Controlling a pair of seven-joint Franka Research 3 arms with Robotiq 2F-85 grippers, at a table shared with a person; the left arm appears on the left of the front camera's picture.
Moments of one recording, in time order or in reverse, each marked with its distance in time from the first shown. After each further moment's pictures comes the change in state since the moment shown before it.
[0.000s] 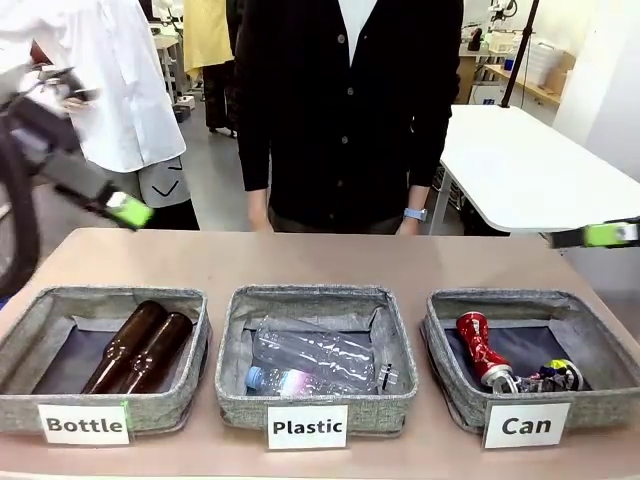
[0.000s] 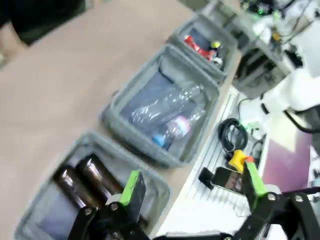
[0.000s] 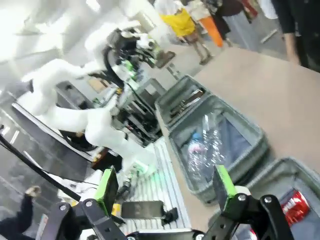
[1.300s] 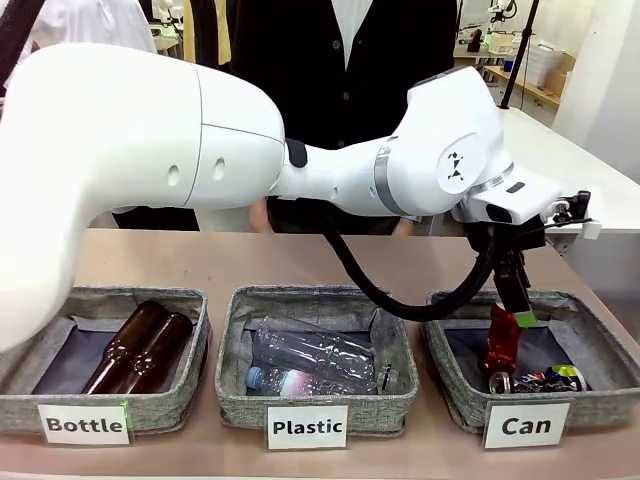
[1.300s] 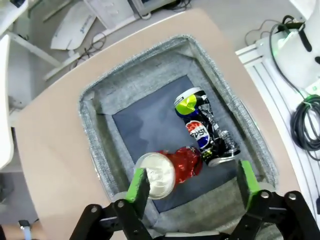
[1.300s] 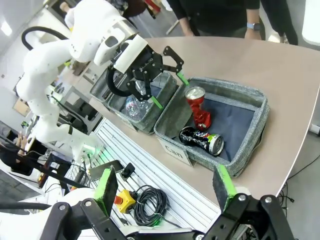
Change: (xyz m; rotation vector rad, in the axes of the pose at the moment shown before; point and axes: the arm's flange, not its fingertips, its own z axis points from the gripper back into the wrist) left arm 0.218 -0.186 -0.532 -0.116 0.469 -1.116; right arm -0.075 0.149 0.246 -0.516 -0.031 -0.075
